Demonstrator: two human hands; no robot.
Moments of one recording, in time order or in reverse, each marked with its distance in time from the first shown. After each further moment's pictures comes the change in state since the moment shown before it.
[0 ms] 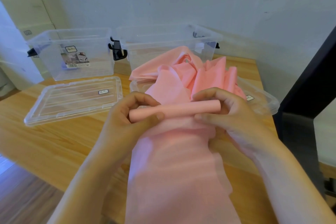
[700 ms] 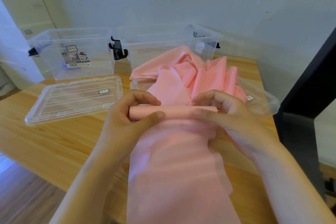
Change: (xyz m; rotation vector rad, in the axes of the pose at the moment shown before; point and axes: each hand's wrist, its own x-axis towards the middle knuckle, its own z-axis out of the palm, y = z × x) left_hand -0.002 0.001 0.001 0.026 0.052 0.027; right_hand 0.002 0.006 -0.002 -0.091 0.035 0.057
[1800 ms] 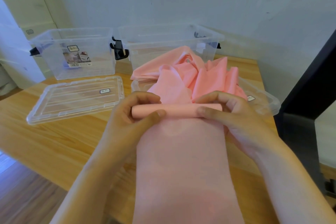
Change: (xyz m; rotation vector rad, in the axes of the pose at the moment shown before) left_hand 0.001 -0.001 0.002 -0.021 -0.014 -0.002; right_hand -0.002 -0.002 -0.001 0.074 -0.010 0.034
